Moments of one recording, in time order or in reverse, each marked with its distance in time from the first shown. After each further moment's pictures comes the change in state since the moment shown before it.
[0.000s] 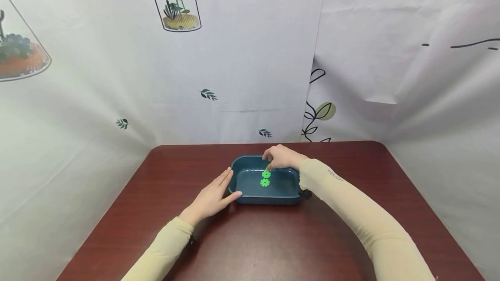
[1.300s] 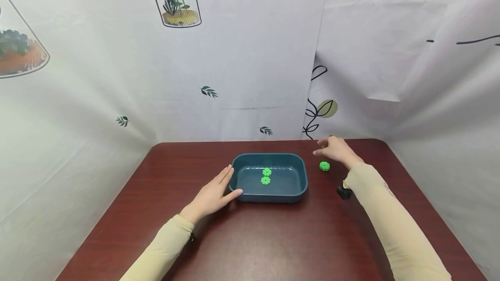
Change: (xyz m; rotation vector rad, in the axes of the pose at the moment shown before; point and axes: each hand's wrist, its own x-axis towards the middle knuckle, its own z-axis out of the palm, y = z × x) left_hand -0.001 -0.001 0.000 -0.004 0.009 0.010; right_hand -0.091 0.106 -0.033 0.155 0.270 0.327
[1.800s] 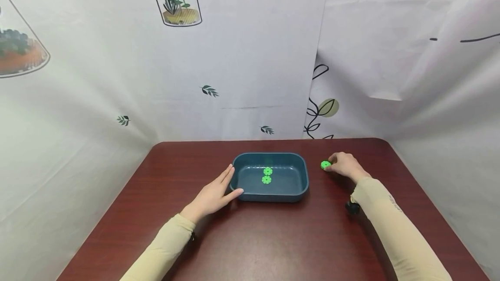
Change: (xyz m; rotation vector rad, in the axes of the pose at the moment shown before) left_hand 0.000 0.000 0.001 -0.017 -0.025 -0.015; right_hand -0.015 0.046 0.028 -0.022 -0.016 0.039
